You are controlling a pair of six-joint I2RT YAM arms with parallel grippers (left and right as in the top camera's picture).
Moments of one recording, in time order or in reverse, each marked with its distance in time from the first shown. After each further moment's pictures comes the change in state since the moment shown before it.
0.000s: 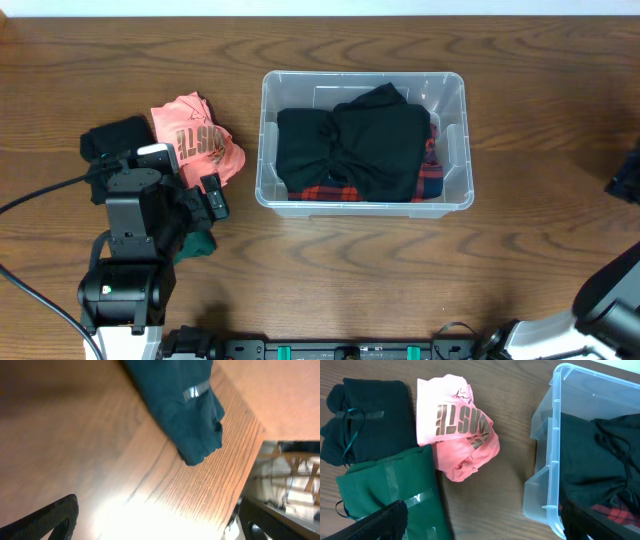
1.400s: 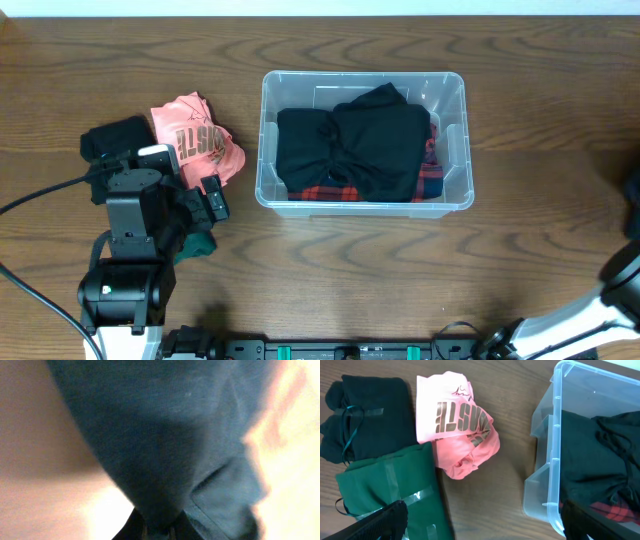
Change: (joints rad) left arm 0.000 0.000 0.000 -0.013 0.003 0.000; right arm -0.100 0.156 -0.013 0.383 -0.355 -0.267
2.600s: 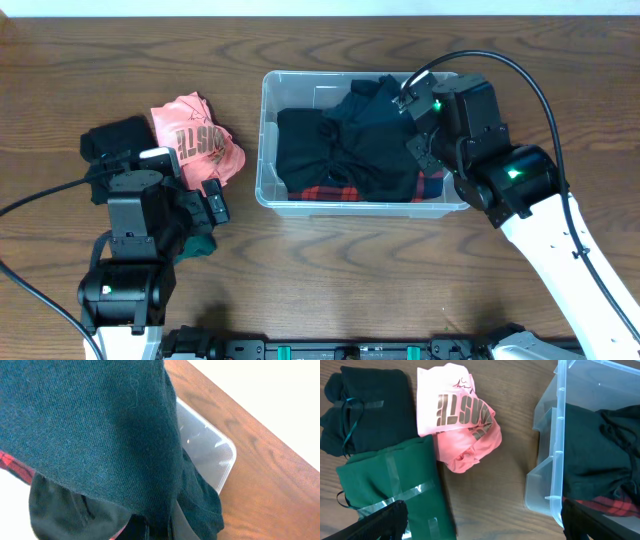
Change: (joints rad) left arm 0.000 0.000 0.000 -0.027 0.000 0.000; right arm 1.161 -0.547 0.014 -0.257 -0.089 -0.229
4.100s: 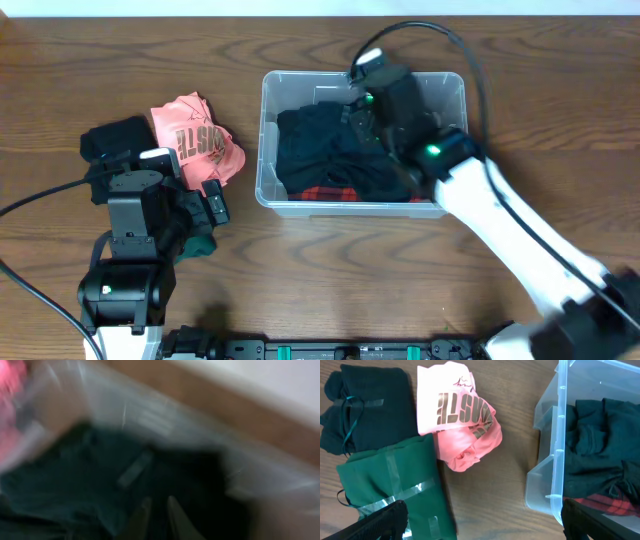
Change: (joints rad) left arm 0.000 0.000 0.000 -0.005 0.000 0.000; right arm 0.134 0.336 0.032 0.250 0.010 0.374
